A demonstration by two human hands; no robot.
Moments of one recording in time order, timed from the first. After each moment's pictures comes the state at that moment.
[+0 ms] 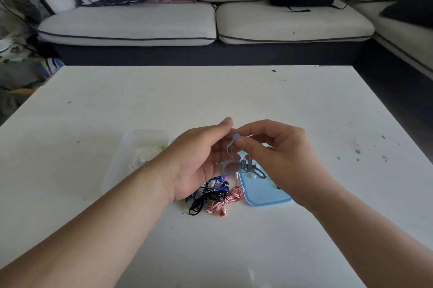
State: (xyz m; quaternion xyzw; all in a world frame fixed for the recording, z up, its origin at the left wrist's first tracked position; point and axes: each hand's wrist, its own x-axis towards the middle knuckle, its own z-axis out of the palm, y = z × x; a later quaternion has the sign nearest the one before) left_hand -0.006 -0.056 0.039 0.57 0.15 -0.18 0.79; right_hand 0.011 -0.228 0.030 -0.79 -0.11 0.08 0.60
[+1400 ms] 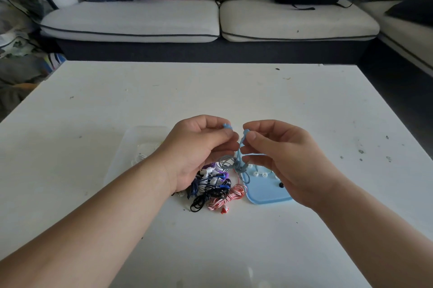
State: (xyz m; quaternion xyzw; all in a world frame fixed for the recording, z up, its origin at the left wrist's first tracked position) left_hand -0.004 -0.047 0.029 0.61 0.17 -0.09 0.77; right_hand 0.018 -0.229 0.021 -0.64 0.01 0.19 0.74
